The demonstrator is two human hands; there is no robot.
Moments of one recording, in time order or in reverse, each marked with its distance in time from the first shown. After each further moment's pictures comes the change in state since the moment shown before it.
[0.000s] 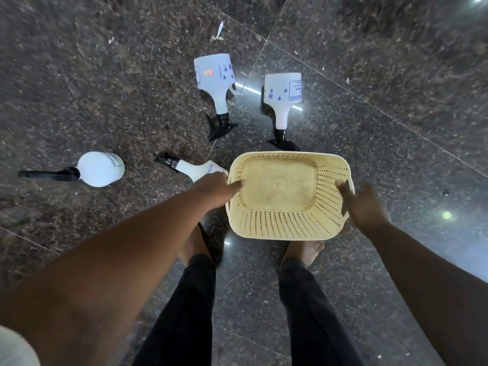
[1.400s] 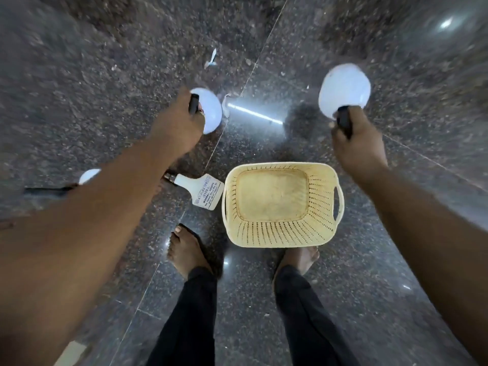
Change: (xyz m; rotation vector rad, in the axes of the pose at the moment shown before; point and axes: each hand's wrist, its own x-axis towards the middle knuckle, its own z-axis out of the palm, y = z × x) left_hand -0.036 0.027 -0.140 -0.217 0.514 0.137; right_hand -0.019 -0.115 -0.075 0.122 0.338 -0.556
